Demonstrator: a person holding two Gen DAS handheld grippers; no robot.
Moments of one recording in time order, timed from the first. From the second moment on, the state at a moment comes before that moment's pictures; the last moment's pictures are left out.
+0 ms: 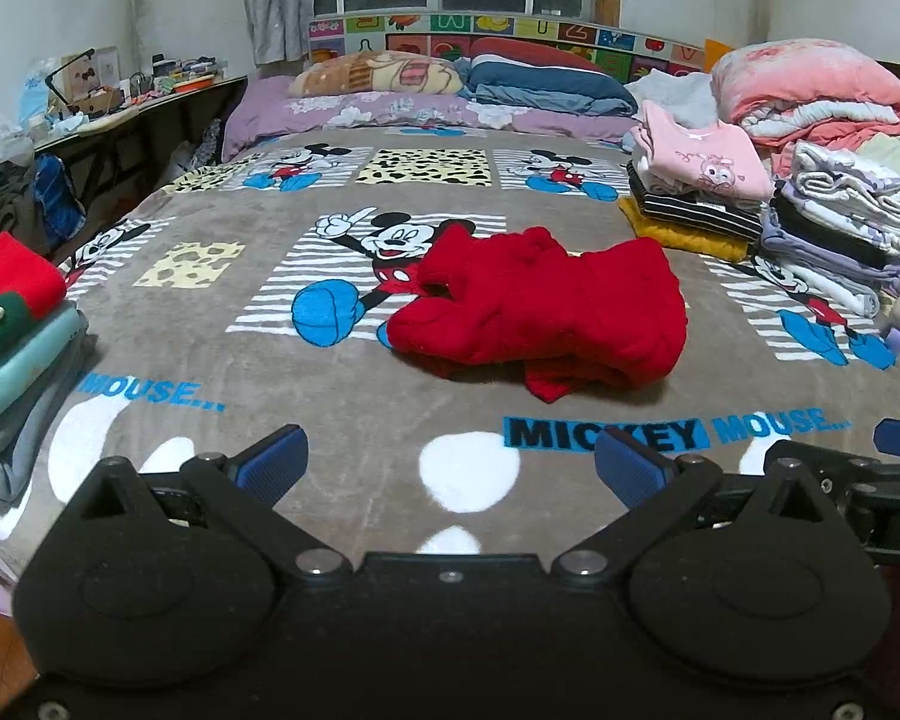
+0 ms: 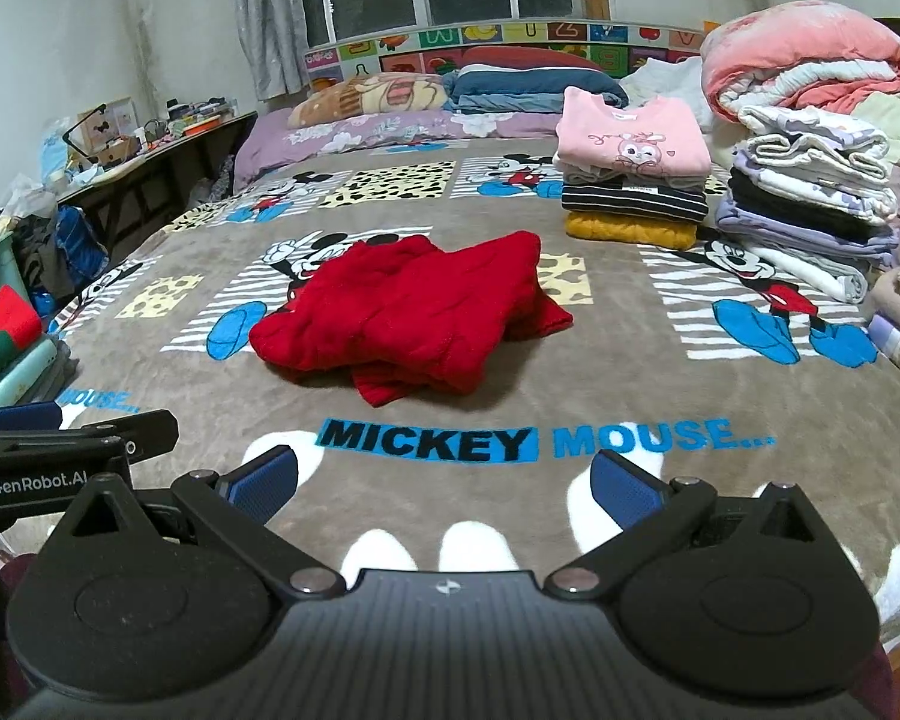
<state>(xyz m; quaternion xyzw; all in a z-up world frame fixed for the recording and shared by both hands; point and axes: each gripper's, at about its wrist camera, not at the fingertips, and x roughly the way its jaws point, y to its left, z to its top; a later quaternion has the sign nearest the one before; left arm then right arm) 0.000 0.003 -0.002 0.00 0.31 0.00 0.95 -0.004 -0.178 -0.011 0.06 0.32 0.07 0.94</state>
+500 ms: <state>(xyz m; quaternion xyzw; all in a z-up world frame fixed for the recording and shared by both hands) 0.000 0.002 -0.004 0.00 0.31 0.00 0.95 -0.005 -0.175 -0.013 0.06 0.32 0.07 0.94</state>
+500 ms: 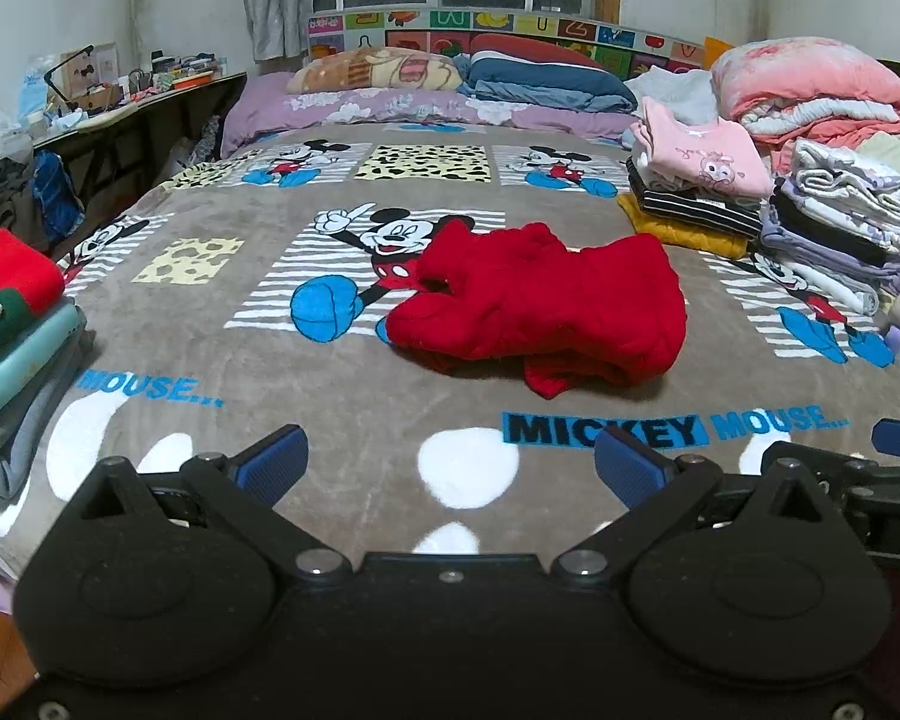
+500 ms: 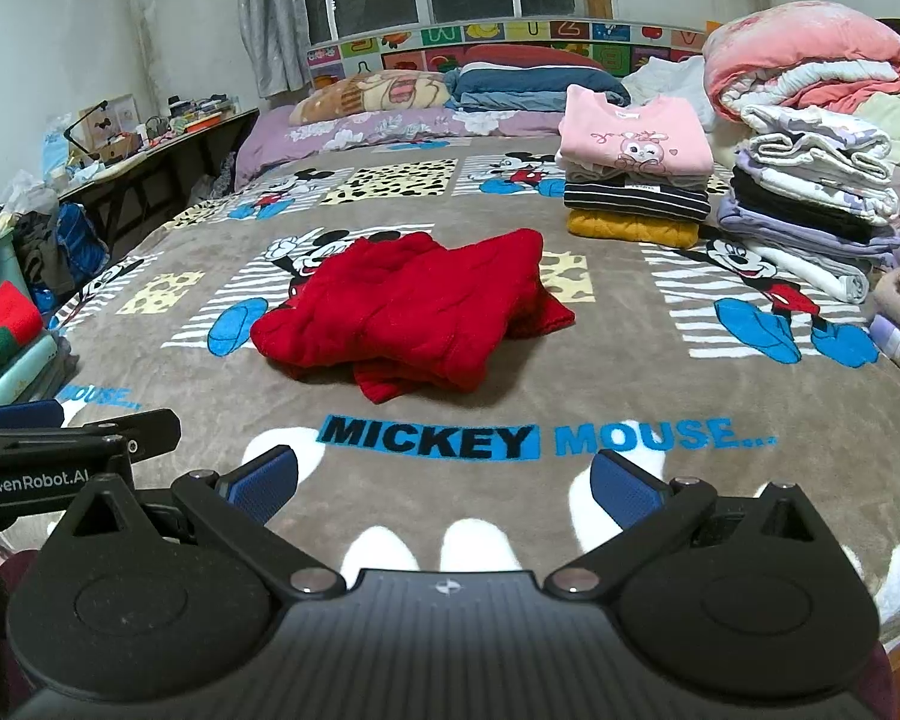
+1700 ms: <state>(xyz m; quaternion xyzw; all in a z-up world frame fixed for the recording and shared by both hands) 0.028 0.001 -0.033 -0.06 0.32 -0.02 0.94 0.025 -0.187 -0.044 0.09 0.34 0.07 0.93</state>
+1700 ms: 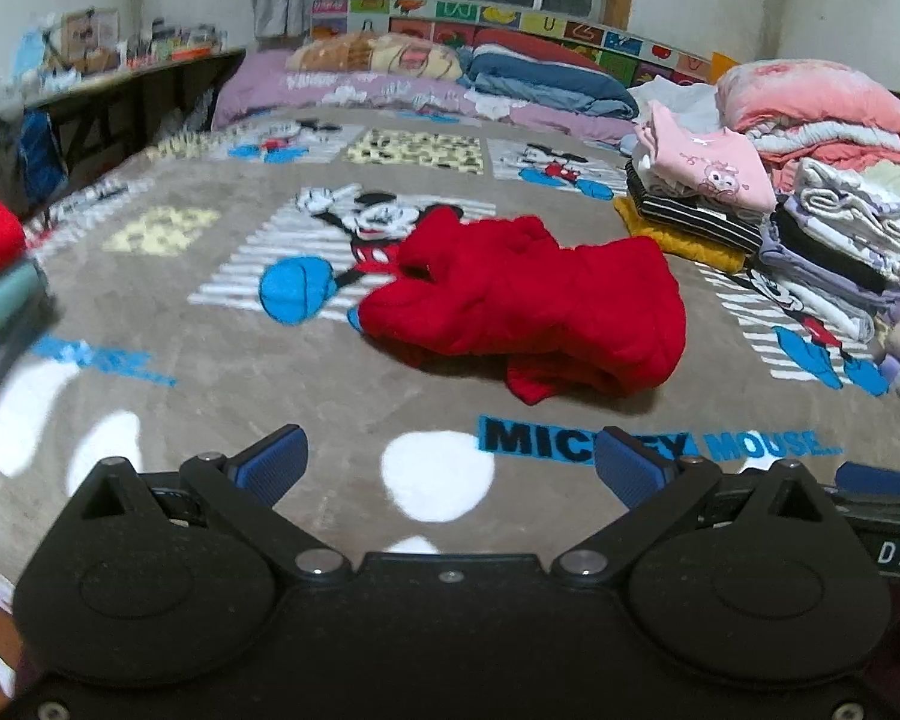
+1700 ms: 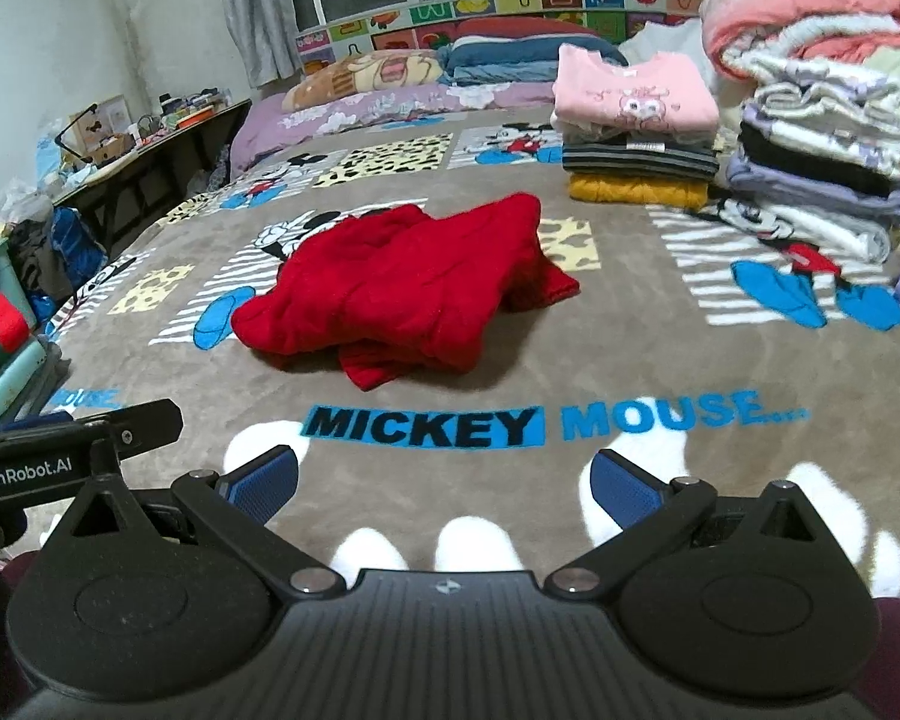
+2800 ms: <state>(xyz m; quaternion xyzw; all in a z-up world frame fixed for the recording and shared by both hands) 0.197 -0.004 -0.035 0.02 0.32 -0.14 0.94 0.189 -0.271 -0.085 0.22 0.22 0.15 0.94</state>
